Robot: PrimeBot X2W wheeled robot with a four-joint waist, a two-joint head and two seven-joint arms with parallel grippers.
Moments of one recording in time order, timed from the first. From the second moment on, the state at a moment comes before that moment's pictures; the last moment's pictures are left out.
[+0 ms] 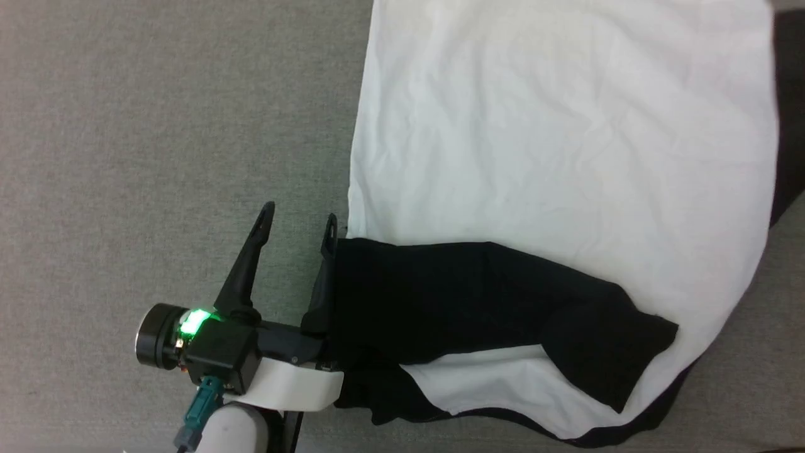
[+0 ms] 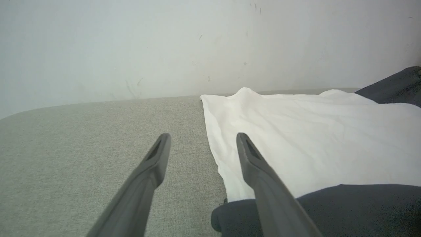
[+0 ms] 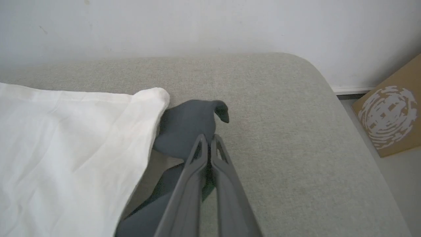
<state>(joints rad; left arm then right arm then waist) -0.08 0.07 -0.19 -0.16 -0.03 0.00 -0.26 -0.61 -0.28 -0.35 0.10 0.18 0.13 0.59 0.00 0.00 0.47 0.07</state>
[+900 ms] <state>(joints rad) -0.04 0.10 -0.17 -0.18 -0.03 0.00 -0.26 -0.28 -0.13 -0.60 0.17 0.20 0.13 0.45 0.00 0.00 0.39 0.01</state>
